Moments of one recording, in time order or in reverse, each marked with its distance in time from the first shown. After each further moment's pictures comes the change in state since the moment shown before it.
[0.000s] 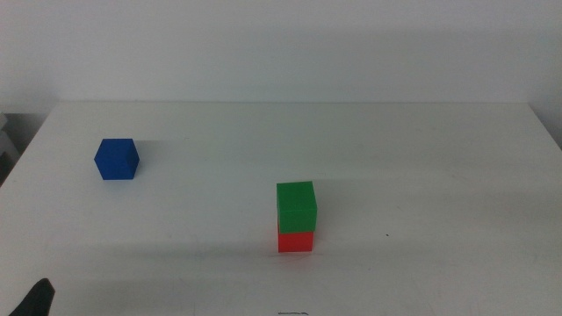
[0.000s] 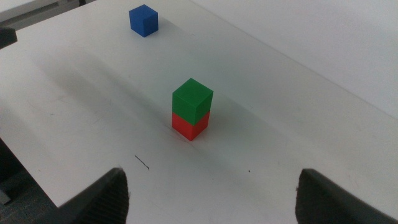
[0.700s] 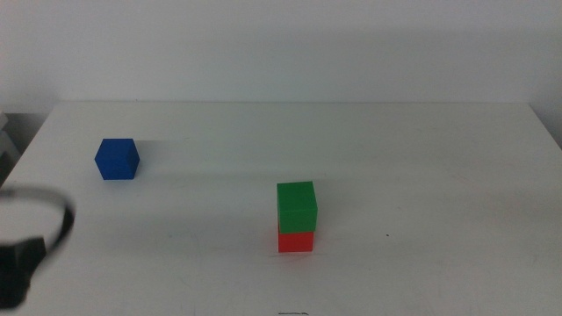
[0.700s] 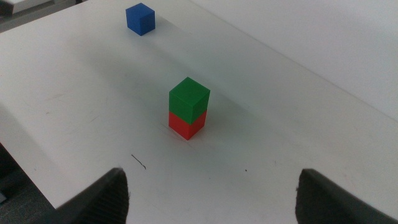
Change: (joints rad) left arm 0.000 0.494 -0.456 -0.006 0.372 0.000; right arm 0.001 0.000 0.001 -0.010 -0.001 0.000
